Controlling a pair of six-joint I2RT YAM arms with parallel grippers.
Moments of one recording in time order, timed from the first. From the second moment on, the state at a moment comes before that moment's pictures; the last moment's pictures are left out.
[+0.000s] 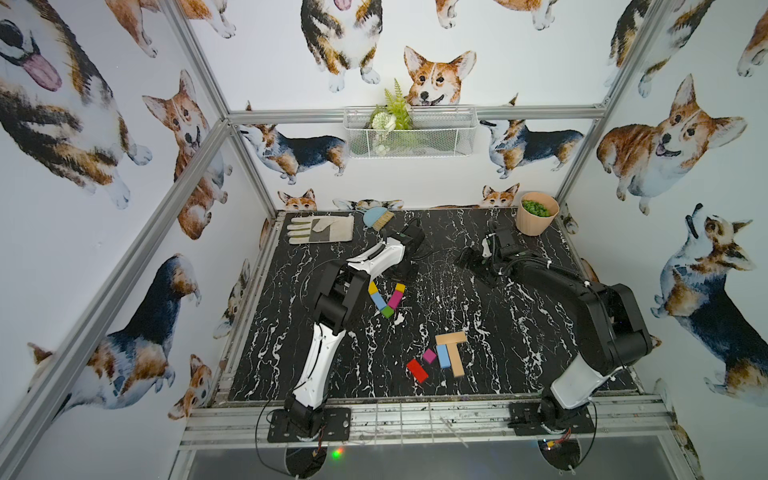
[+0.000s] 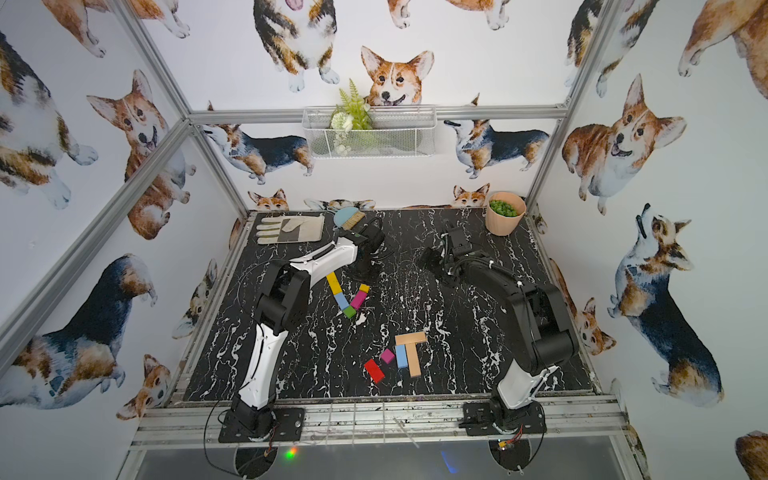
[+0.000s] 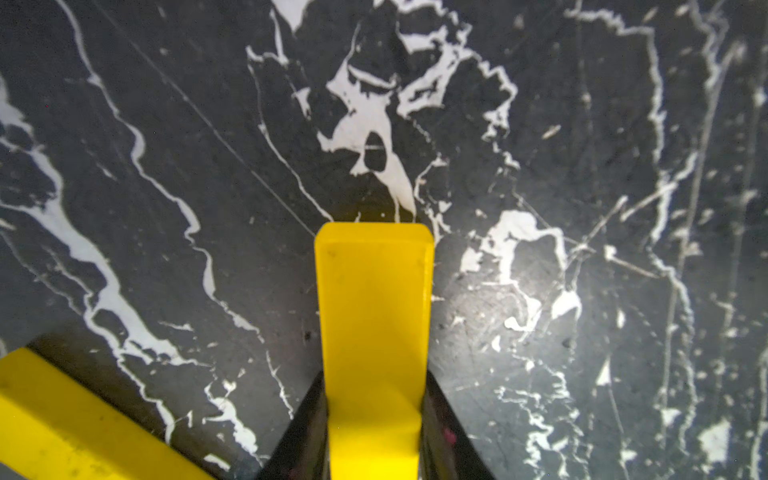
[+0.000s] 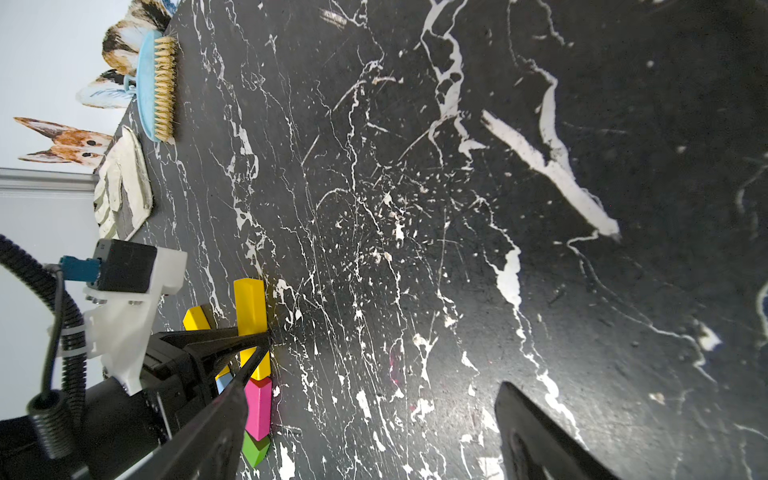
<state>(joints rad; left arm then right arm) -0.59 2.29 1.85 -0.99 -0.05 -0.27 0.35 1.68 1.11 -0.36 -0.24 0.81</state>
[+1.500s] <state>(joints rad) -0.56 2.12 1.90 -1.03 -0.14 -0.26 0.44 1.63 1.09 -0.43 -0.22 0.79</state>
